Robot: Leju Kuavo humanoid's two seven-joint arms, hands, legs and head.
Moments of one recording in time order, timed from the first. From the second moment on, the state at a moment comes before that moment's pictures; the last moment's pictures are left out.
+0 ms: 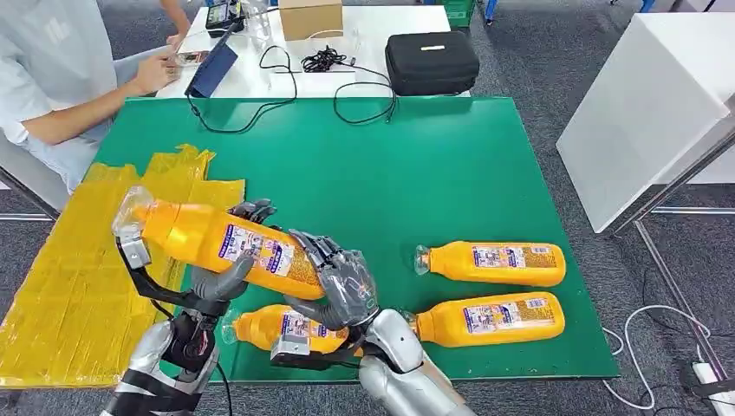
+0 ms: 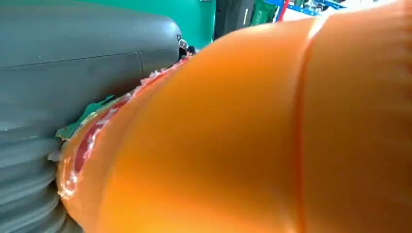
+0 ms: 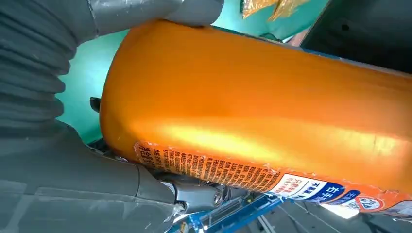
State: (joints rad) left arm -0.18 0.00 -0.33 -1.41 0.64 -0.28 -0.24; right arm -0.32 0.25 0.70 -0.88 0.96 -0.68 -0.41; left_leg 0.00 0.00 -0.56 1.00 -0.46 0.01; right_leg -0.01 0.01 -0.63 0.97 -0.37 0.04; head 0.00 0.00
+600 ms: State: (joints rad) left arm -0.16 -0.04 -0.32 -1.42 0.63 -0.16 -0.24; right arm -0.30 0.27 0.65 -0.86 0.94 -0.69 -0.44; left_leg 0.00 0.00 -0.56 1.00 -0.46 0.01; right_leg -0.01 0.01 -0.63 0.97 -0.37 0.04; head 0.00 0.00
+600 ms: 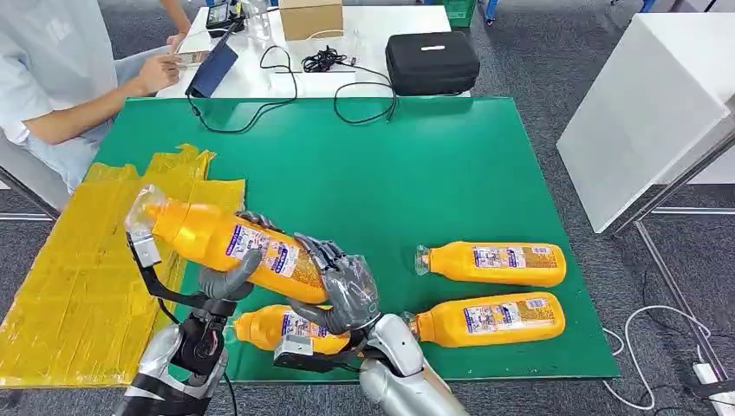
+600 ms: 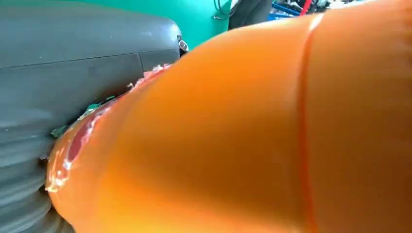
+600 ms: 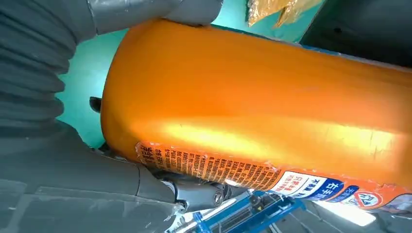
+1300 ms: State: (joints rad) left arm -0.25 -0.01 -0.27 -1.45 -0.24 0.43 -0.36; right arm -0.10 0.13 0.61 -1.35 0.40 -0.49 -0.43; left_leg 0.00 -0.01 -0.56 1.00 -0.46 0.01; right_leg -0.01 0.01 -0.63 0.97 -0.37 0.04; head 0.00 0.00
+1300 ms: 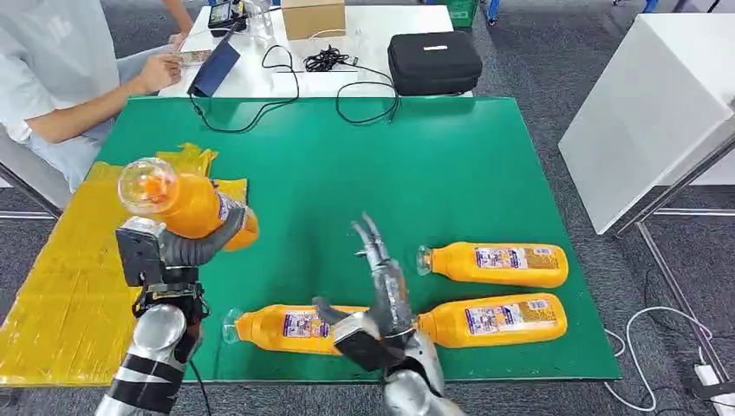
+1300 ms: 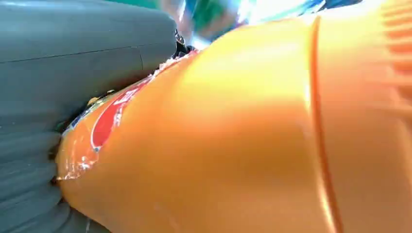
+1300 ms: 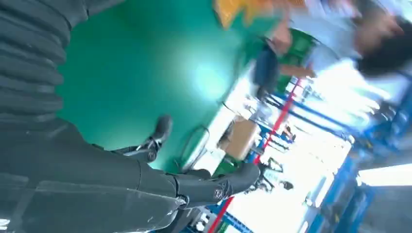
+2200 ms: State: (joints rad) left arm -0.69 0.24 -0.36 -1.01 -1.56 0.45 0.08; right arm 0.05 0.03 0.25 -1.80 0.12 -0.21 -0.45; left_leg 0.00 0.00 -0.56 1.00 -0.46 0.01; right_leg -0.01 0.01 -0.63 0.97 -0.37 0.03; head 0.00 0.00
